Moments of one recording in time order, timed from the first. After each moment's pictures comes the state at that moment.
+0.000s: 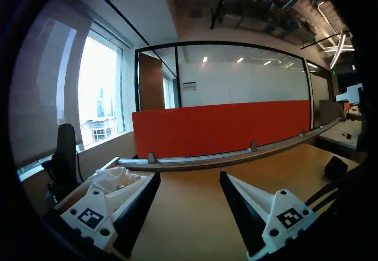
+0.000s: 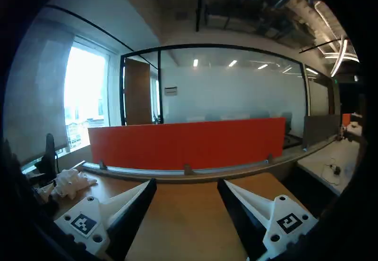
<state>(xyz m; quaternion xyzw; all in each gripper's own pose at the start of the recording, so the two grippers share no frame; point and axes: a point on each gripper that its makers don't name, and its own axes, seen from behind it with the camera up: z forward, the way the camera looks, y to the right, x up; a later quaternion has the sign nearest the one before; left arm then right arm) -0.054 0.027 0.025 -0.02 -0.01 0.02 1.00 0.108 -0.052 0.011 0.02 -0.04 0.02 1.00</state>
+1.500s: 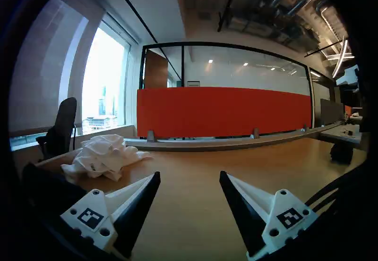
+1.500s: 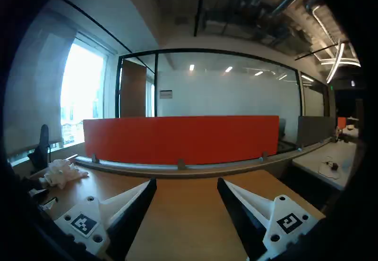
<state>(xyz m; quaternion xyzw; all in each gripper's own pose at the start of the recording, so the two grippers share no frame) -0.198 0.016 0.026 -0.02 0.01 -0.01 1.00 0.038 -0.048 0.000 -0.01 -0.01 0.01 1.00</state>
